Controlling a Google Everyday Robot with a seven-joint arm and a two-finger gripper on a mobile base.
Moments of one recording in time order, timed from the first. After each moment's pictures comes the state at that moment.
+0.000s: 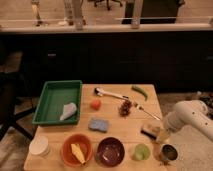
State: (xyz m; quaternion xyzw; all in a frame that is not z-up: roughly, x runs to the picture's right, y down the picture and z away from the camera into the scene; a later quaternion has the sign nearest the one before) arm 0.319 0.247 0.802 -0.32 -0.02 0.26 0.91
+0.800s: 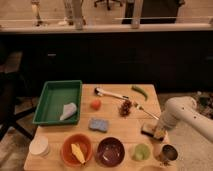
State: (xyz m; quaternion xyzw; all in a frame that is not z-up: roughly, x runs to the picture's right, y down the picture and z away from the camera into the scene) arm 0.304 0.248 0.818 -0.35 -0.01 0.22 0.91
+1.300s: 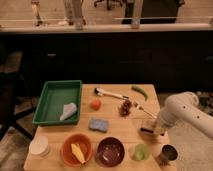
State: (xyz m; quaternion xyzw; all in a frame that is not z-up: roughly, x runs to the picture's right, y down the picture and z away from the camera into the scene) arm 0.282 0.209 0.774 -0.31 -0.01 0.15 0.94
